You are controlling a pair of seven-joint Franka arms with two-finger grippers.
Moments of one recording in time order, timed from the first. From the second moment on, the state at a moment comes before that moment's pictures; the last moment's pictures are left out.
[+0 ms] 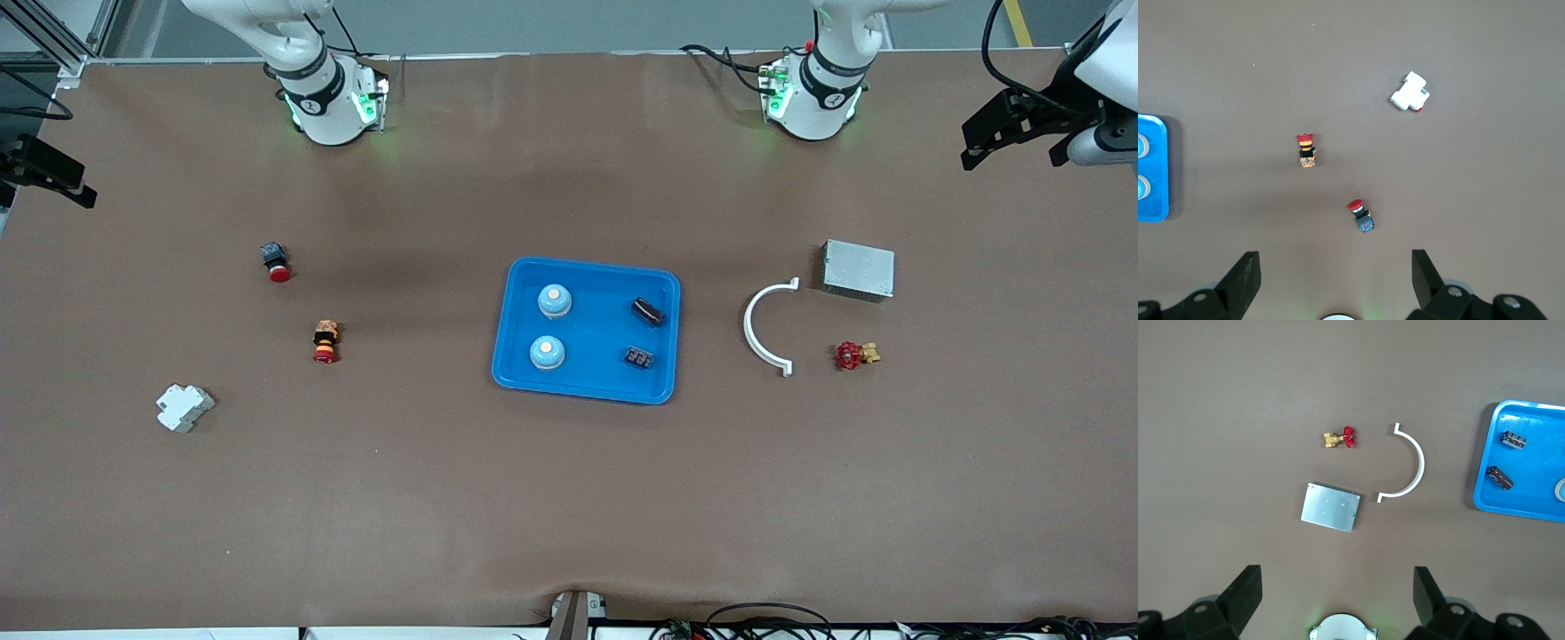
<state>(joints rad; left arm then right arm) 0.01 -0.13 -0.12 -1.56 0.02 1.40 -0.12 -0.02 -0.06 -0.07 -1.54 0.00 1.44 -0.07</state>
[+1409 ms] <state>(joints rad) 0.01 -0.13 -0.12 -1.56 0.02 1.40 -0.12 -0.02 -0.07 -0.07 -1.64 0.08 1.53 0.02</state>
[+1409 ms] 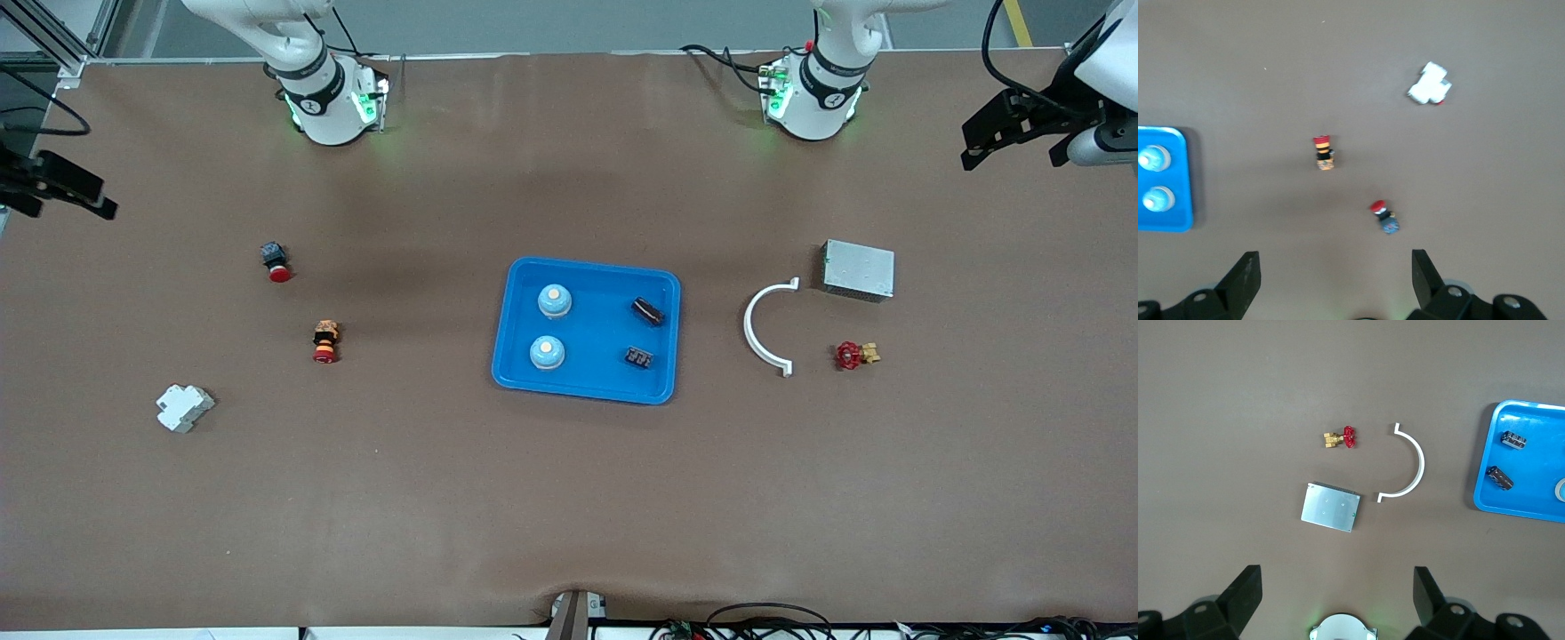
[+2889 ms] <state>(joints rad) -0.06 0.08 -0.23 -1.64 0.02 1.52 -0.32 0.70 0.23 -0.02 -2.03 0.09 2.27 1.21</state>
